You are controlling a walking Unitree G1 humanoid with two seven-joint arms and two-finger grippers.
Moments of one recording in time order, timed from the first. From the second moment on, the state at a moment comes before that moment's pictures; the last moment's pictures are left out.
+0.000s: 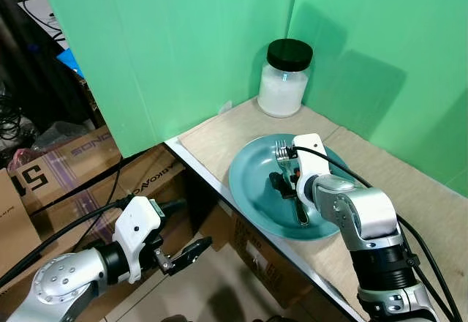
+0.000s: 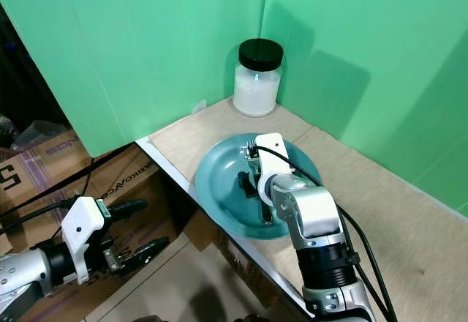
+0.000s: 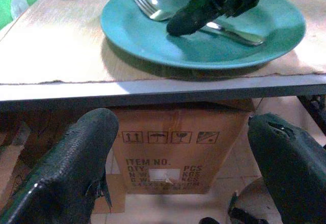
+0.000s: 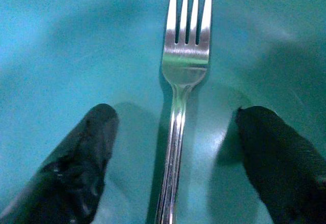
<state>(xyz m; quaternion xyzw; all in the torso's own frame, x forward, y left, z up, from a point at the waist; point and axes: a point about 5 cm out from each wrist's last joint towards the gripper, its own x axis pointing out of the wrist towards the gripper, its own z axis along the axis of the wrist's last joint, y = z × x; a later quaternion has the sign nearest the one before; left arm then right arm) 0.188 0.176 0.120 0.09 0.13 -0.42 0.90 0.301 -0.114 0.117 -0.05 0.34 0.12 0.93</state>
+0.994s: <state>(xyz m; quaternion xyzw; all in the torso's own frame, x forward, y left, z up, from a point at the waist) 0.175 0.127 0.074 0.11 0.13 -0.43 0.88 0.301 -0.105 0.117 -0.03 0.33 0.15 0.93</state>
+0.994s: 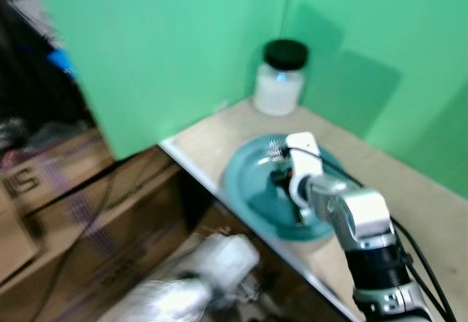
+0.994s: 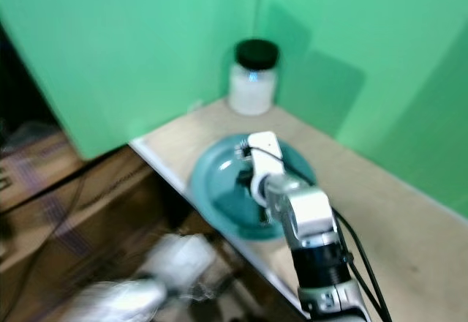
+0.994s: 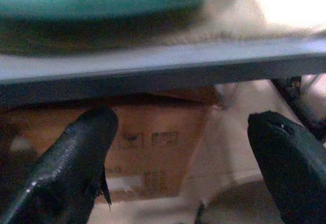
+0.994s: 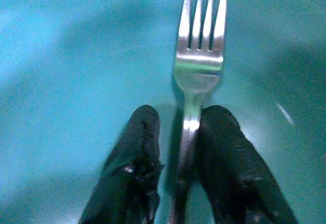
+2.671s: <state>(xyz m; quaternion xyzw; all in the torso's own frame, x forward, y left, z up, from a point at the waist) 0.237 0.132 0.178 0.09 0.00 -0.31 0.95 0.271 -0.148 0.195 0.06 0.03 0.11 0.99</state>
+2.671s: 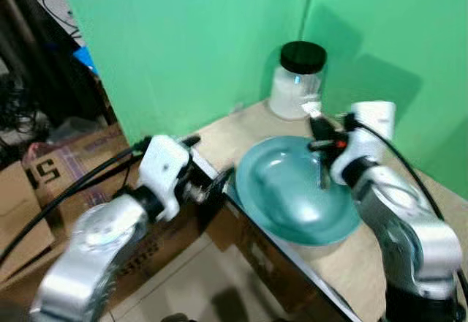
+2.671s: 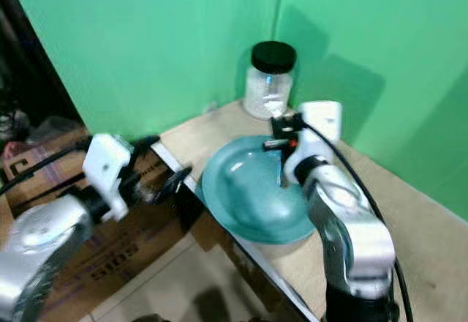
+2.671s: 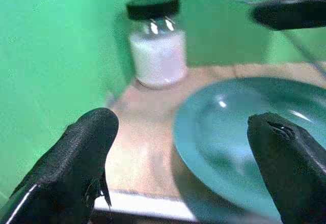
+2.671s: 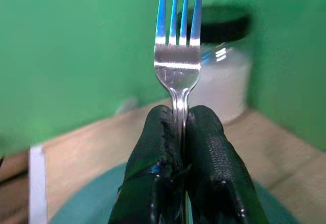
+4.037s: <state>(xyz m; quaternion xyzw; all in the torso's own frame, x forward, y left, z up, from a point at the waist) 0.240 0.163 0.170 0.10 -0.01 -0.09 0.99 0.258 -0.170 0.172 -0.04 0.01 0.09 0.99</state>
